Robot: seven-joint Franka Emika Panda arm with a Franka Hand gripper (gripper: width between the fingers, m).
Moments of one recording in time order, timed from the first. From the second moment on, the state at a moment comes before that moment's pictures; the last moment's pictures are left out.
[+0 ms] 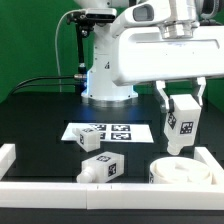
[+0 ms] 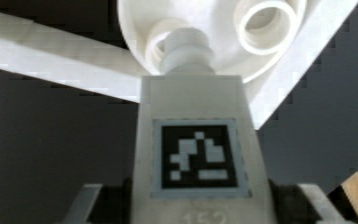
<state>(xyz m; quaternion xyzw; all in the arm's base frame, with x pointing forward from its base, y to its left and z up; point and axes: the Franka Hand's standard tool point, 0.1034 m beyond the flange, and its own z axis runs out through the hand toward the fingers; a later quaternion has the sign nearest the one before) 0.588 0.077 0.132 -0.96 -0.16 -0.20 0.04</state>
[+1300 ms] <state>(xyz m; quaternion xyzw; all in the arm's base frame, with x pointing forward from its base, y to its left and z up) 0.586 0.093 0.116 -0.95 -0.09 -0.28 0.05</state>
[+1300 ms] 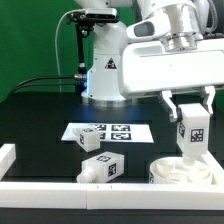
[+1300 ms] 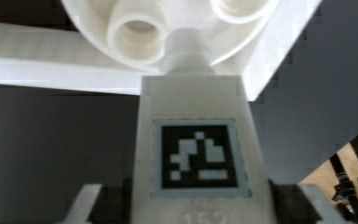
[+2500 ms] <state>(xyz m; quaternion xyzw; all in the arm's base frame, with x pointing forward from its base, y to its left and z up) 0.595 0.075 0.091 -0.96 -0.07 -0.28 0.05</state>
